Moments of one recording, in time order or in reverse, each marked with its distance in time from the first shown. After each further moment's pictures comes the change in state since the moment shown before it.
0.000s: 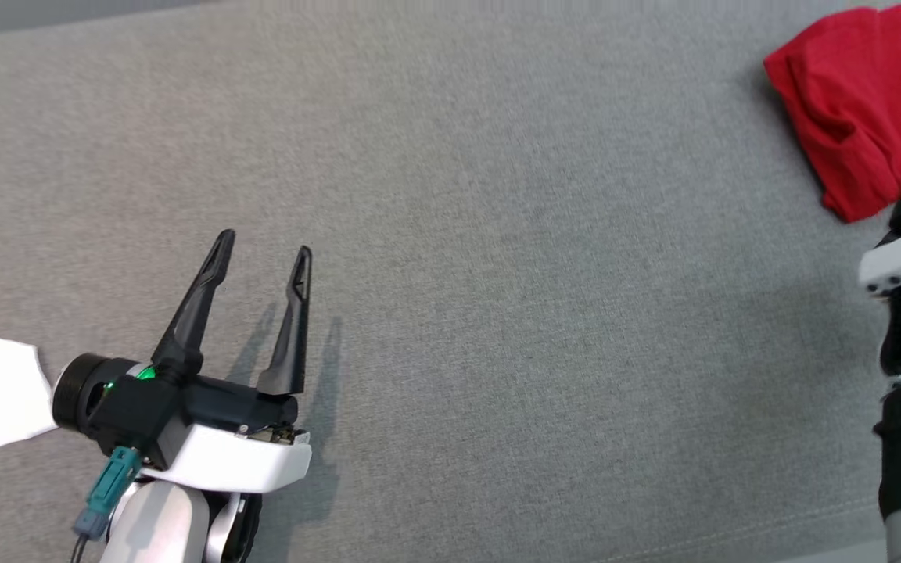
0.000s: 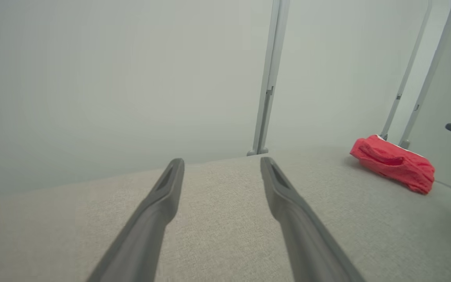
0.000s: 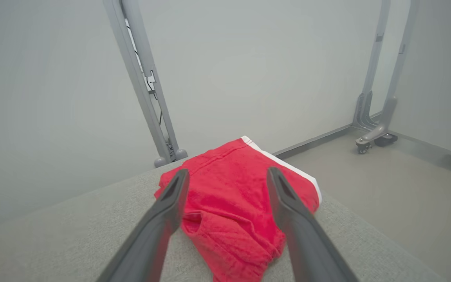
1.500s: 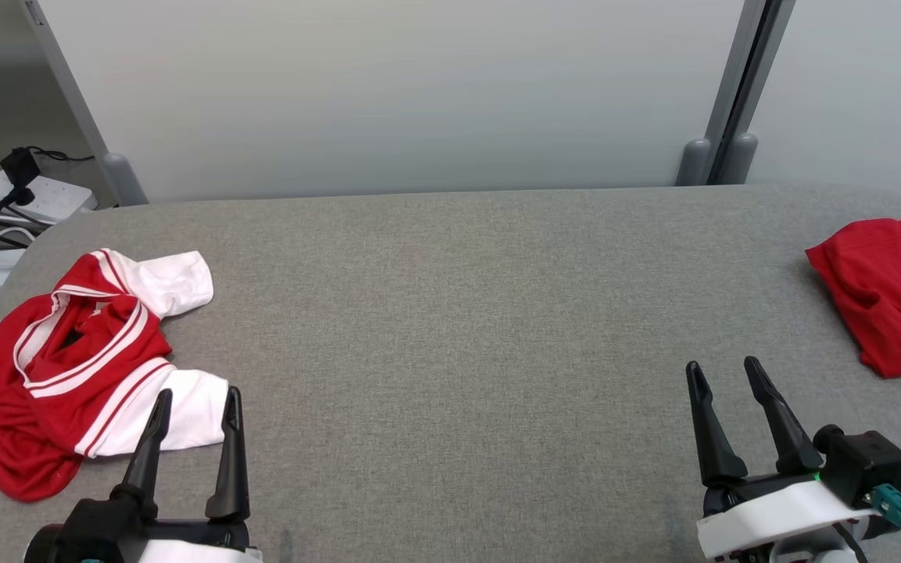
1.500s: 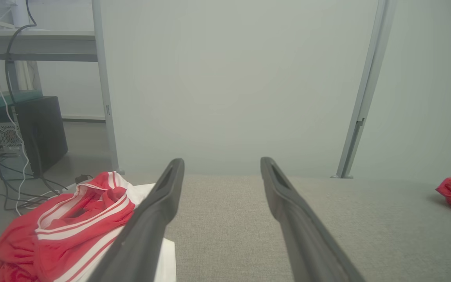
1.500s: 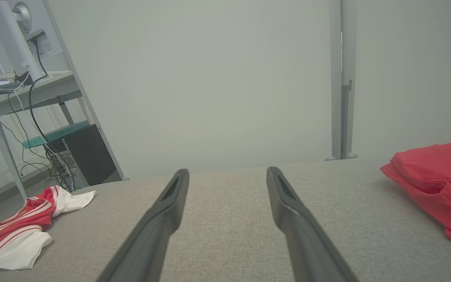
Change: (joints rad) left arm 0.270 -0.063 0.171 0.059 -0.017 0.016 0.001; right arm 0.646 0.007 0.537 -0.488 0.219 0.000 0.000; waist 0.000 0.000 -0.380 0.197
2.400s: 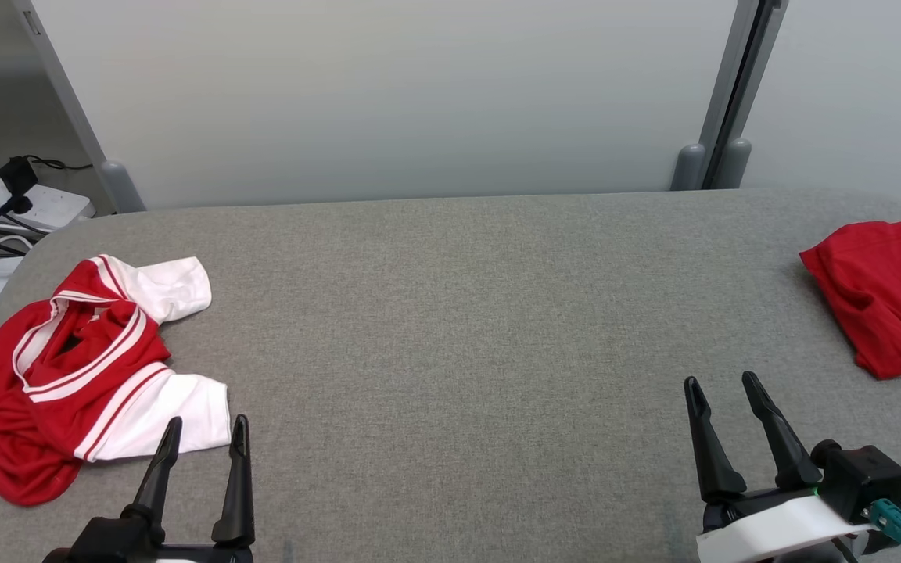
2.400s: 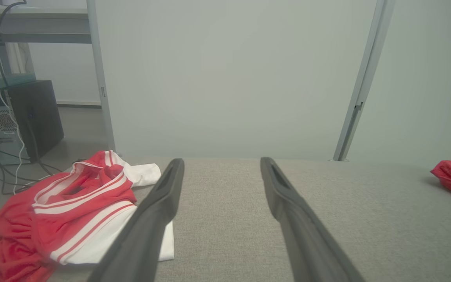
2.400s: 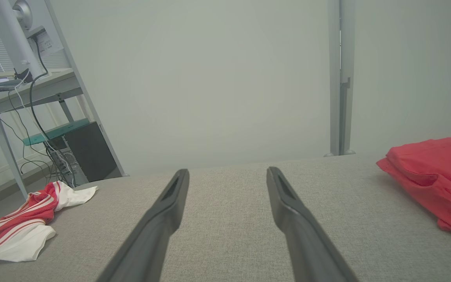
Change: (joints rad) left arm 0.034 0.000 -0.005 0.046 -0.005 -0.010 0.000; right arm 0.042 0.000 0.009 -0.022 -0.005 0.000 0.000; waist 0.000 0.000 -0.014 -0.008
